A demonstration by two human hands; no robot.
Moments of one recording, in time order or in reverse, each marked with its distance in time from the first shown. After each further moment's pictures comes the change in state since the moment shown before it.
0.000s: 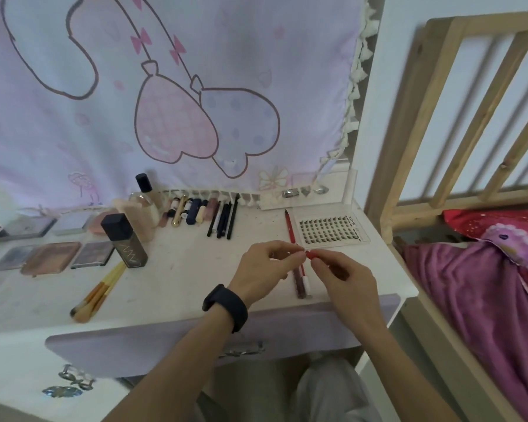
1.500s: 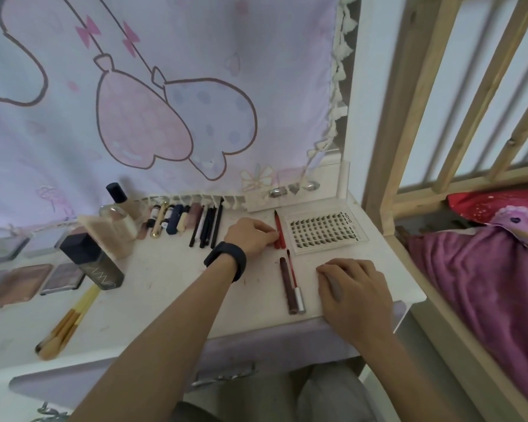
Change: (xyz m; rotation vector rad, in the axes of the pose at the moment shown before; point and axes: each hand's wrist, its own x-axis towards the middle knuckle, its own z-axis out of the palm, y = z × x) left_hand 0.126 -0.036 -0.006 0.245 0.063 -0.174; right_hand 0.026 0.074 -0.006 -0.790 0.161 -0.354
